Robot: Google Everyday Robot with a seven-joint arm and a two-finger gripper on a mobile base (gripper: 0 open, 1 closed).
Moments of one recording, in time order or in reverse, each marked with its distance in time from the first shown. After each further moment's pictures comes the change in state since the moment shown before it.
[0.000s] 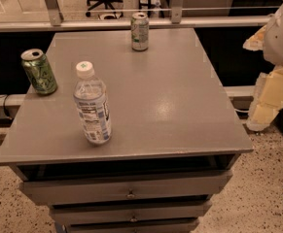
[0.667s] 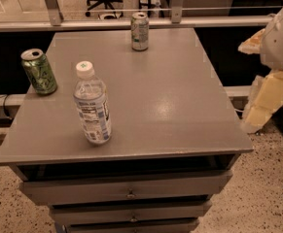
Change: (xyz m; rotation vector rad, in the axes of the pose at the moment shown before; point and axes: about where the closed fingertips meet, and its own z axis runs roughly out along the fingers) arm -0.007 0.003 0.009 -0.010 -0.074 0.005
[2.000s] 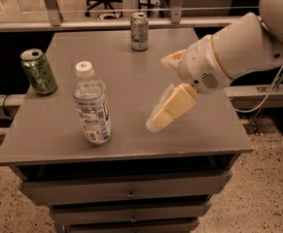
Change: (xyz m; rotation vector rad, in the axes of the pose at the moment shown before) arm -0.146 0.022 0.074 -0.130 -0.525 0.060
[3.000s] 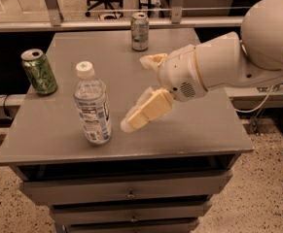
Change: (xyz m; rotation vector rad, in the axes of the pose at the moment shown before) arm -0.036 0.011 0.034 -0.023 -0.213 -0.022
